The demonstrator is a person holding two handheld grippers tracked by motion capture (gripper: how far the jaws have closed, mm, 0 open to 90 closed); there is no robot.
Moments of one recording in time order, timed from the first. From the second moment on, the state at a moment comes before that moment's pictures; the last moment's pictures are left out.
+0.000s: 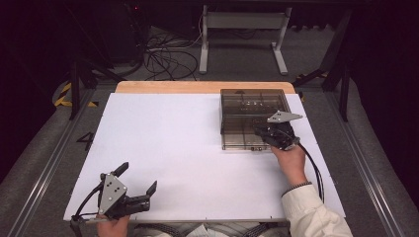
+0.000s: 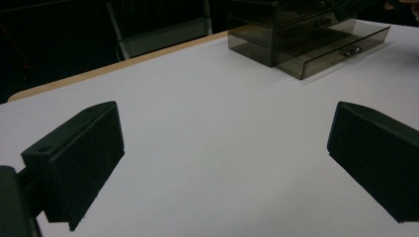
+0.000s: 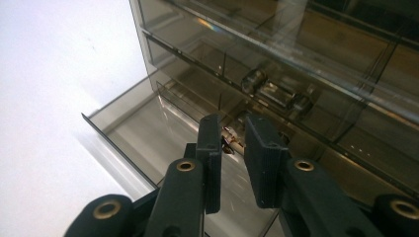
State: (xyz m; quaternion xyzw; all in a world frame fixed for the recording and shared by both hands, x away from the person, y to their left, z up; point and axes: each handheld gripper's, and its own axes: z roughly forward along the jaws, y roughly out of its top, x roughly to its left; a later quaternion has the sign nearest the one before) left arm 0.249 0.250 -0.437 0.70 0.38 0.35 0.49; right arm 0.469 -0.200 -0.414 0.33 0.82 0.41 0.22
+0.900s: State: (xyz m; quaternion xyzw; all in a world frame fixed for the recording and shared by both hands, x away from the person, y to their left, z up) left arm 0.249 0.250 -0.437 0.70 0.38 0.35 0.49; right arm 0.479 -0.195 -0.438 0.35 0.84 0.37 0.21
